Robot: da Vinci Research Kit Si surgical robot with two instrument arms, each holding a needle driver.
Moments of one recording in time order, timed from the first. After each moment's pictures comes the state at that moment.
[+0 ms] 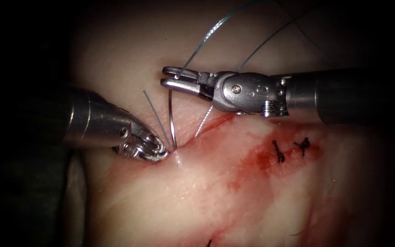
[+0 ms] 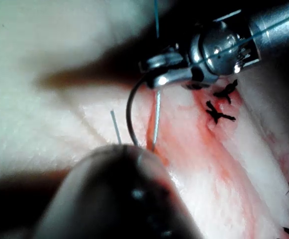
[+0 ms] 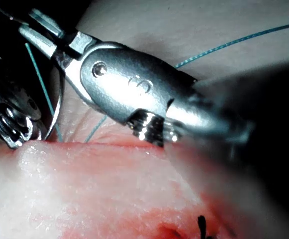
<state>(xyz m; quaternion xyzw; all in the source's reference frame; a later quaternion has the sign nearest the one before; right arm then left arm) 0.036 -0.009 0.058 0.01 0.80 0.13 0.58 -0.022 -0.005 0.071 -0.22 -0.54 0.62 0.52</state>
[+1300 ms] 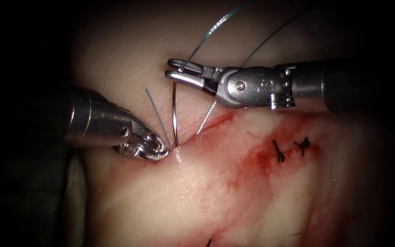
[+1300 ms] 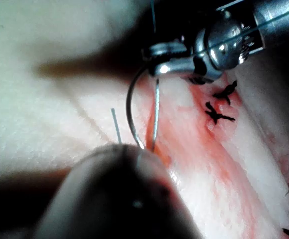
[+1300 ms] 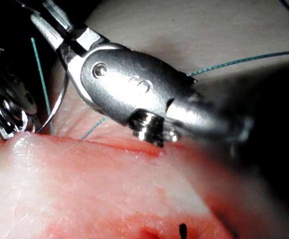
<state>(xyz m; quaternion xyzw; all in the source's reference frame) 0.035 -0.008 0.058 -0.02 0.79 0.15 0.60 -0.022 -0.005 0.070 -0.22 -0.55 0.62 0.52</state>
